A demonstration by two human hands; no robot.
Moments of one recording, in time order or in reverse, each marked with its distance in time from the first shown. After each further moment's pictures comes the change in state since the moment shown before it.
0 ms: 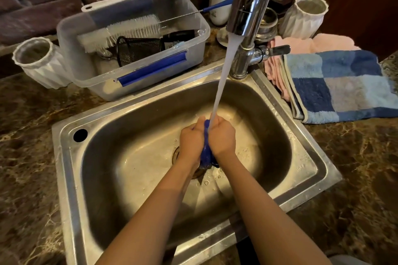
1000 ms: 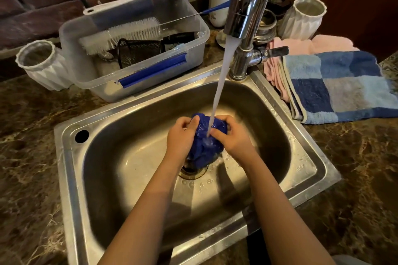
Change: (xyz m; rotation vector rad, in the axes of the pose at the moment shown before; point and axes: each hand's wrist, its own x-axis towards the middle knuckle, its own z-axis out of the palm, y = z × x) left_hand 0.006 0.010 -0.029 0.325 -0.042 0.263; right_hand 0.009 0.020 -0.042 0.114 -0.326 -0.166
